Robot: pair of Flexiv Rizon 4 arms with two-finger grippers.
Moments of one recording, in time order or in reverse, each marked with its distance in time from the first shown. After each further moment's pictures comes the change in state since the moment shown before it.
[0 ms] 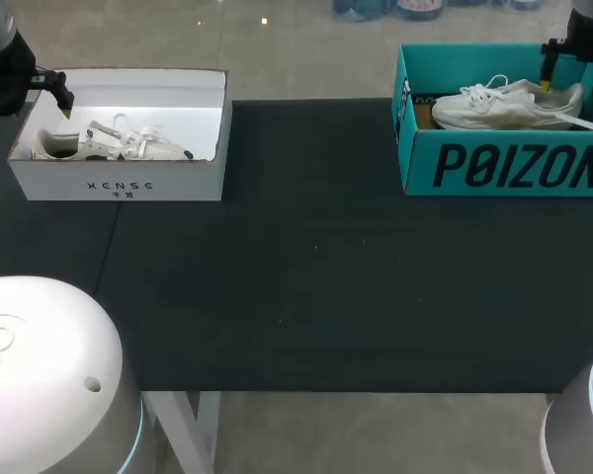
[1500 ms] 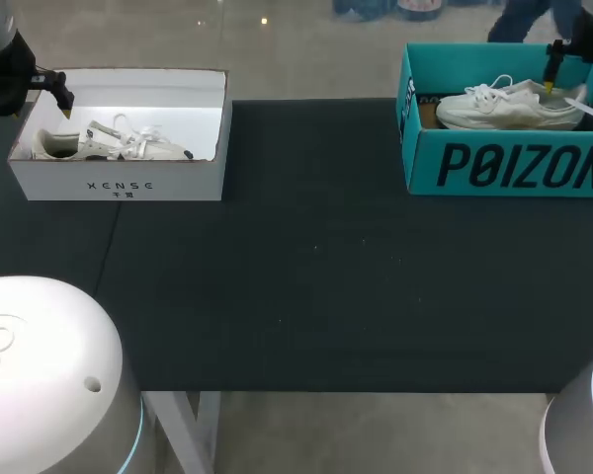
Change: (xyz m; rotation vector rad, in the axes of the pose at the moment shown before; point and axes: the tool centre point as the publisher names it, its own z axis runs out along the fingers) left arm 0.000 0.000 0.000 0.000 0.000 0.000; right arm -0.003 -0.007 -0.003 0.016 0.050 -0.033
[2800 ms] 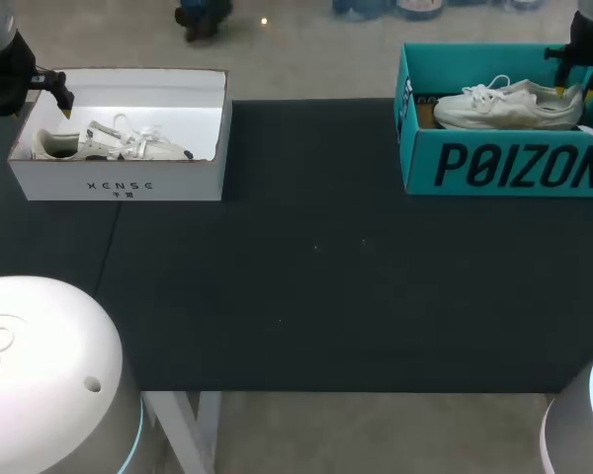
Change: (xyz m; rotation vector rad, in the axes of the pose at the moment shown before) left arm 0.000 0.000 0.000 0.000 0.000 0.000; right arm 0.001 -0.013 -0.003 -0.014 -0.030 -0.012
